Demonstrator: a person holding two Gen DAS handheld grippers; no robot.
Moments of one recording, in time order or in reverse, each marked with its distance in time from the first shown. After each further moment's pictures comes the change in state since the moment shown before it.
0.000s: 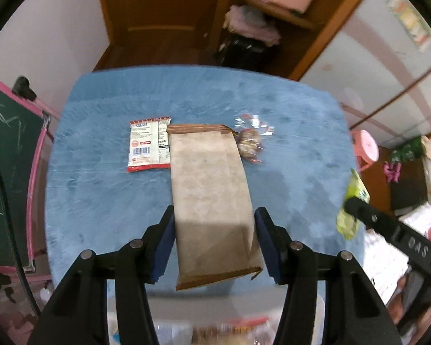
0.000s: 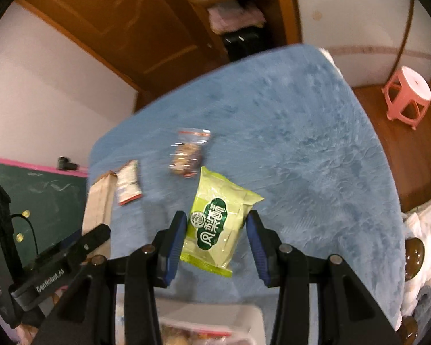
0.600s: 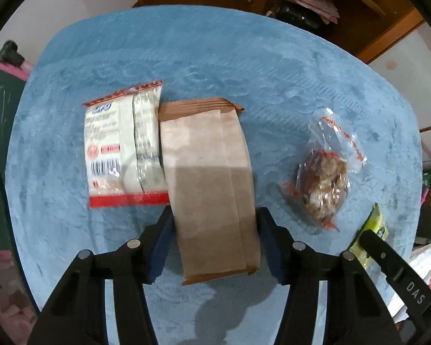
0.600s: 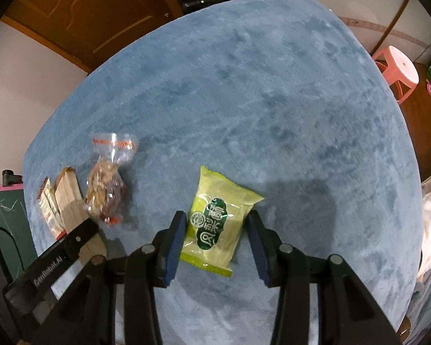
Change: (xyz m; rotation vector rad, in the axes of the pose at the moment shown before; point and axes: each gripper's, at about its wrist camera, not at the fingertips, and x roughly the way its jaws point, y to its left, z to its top) left arm 0.187 0.021 0.069 -0.189 0.191 0.137; right arm 0.145 -0.029 0.047 0.095 0.176 -0.215
